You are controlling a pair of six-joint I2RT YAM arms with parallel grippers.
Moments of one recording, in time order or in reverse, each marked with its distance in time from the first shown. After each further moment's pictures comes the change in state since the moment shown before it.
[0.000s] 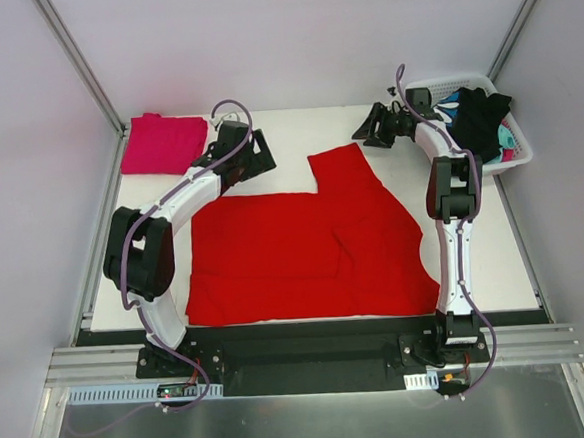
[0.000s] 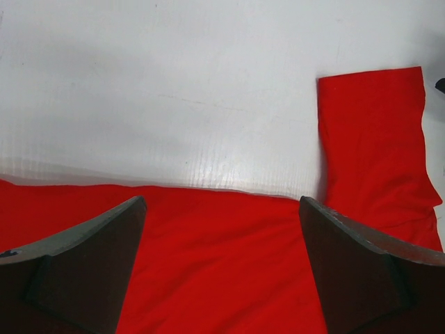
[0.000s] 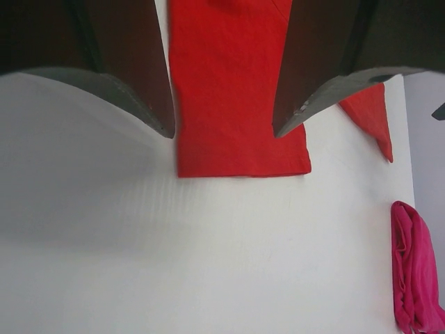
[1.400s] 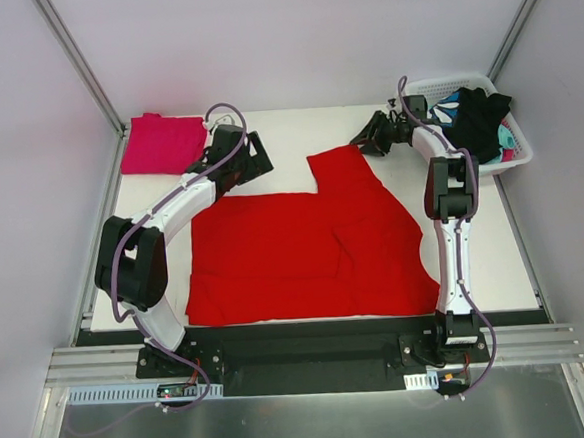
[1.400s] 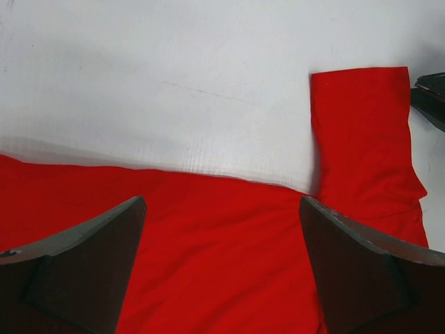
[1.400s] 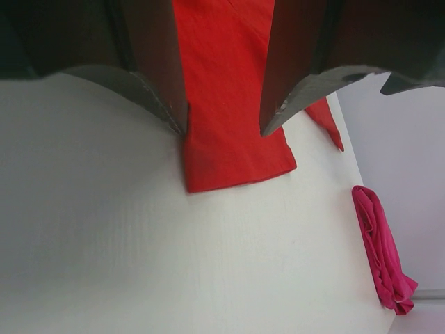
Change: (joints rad) left arm 0.000 -0.078 -0.074 0.011 -0.001 -0.035; right arm 0.005 0.033 -0.023 -0.008 -0.026 0.237
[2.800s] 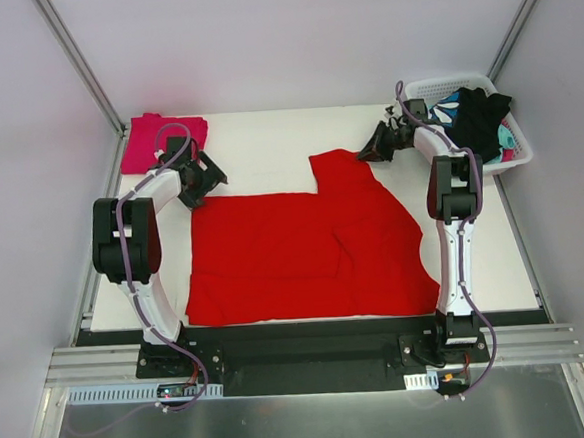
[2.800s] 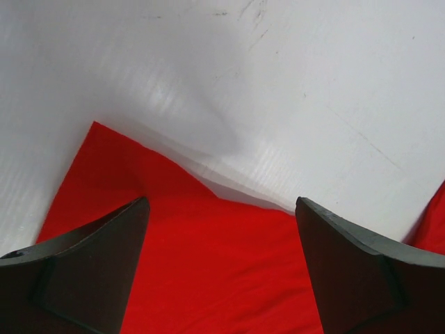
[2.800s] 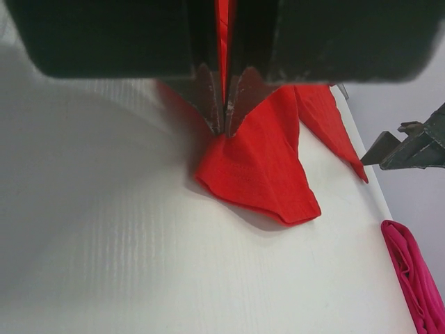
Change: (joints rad) left arm 0.340 0.170 -0.021 -0.094 0.211 -0.116; right arm 0.000 -0.074 -0.094 -0.130 0.005 -0.129
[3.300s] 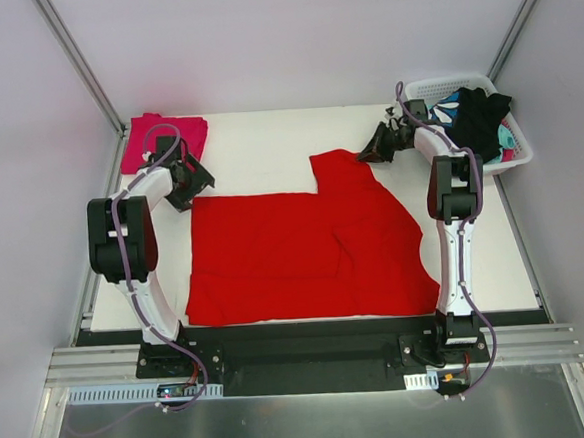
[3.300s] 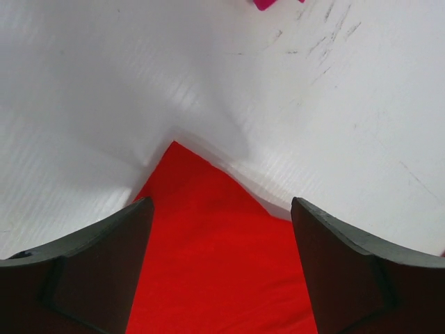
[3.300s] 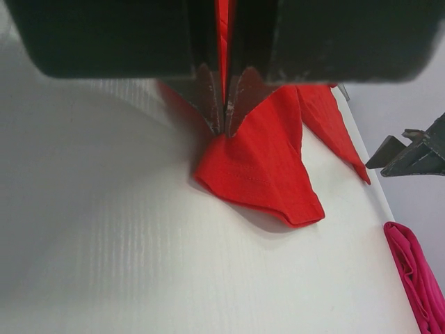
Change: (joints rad) left arm 0.056 0.003 0.018 -0.059 -0.058 0.050; right arm -0.002 0.000 -0.008 -0.009 0.000 -0.008
